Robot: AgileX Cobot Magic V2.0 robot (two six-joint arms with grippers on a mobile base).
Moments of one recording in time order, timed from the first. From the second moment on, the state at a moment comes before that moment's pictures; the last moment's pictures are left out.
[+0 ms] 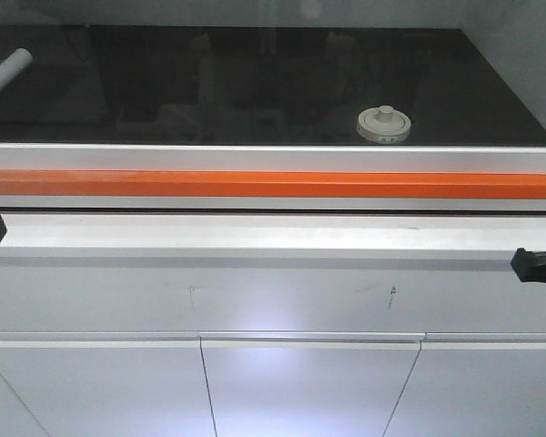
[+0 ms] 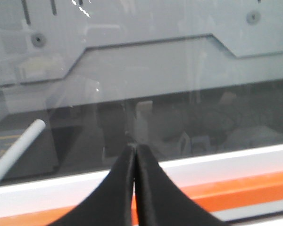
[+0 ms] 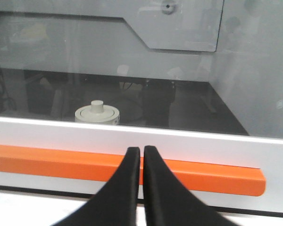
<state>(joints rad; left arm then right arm) -0.03 0.94 -0.46 0.16 -0.42 -0.09 -0.05 0.96 -0.33 -0.25 -0.54 0.13</state>
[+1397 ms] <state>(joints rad) -0.03 1.44 -0.46 0.17 -0.82 -0.09 -0.05 1.72 -0.40 -0.17 -1.14 0.01</state>
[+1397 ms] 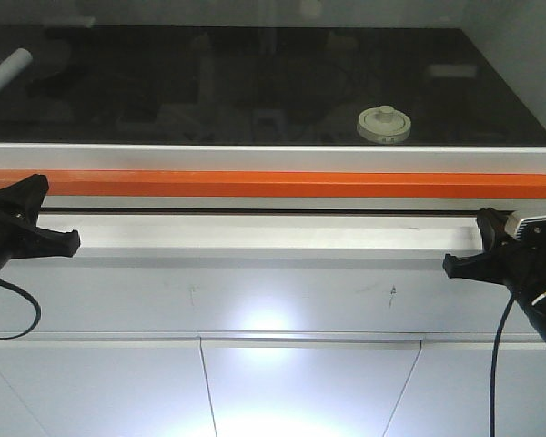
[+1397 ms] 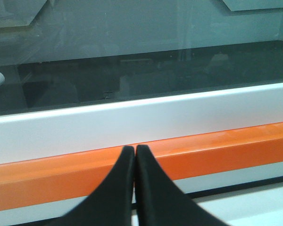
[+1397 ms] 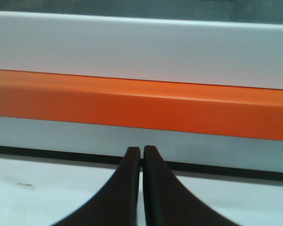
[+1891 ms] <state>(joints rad) -0.03 1.44 -0.46 0.17 -0.82 -0.09 -0.05 1.85 -0.49 -0.17 -1.14 0.01</state>
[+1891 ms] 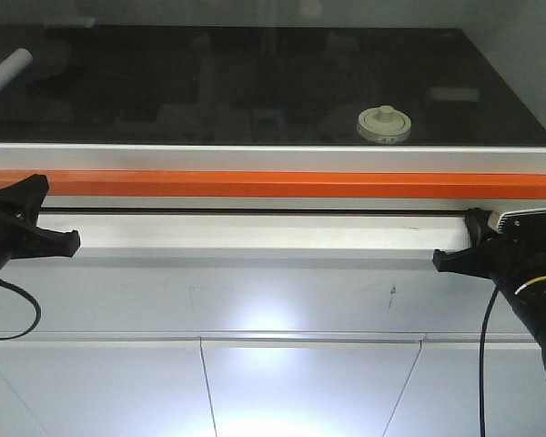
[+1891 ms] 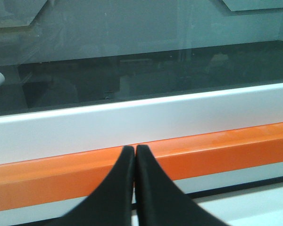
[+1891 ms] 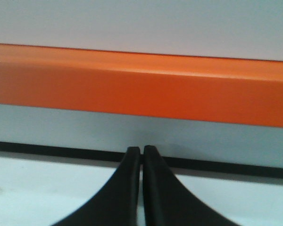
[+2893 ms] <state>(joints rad) -0.03 1.57 -0.46 0.17 -0.81 -0.09 -0.05 1.85 -0.55 -0.17 -1.13 0.00</state>
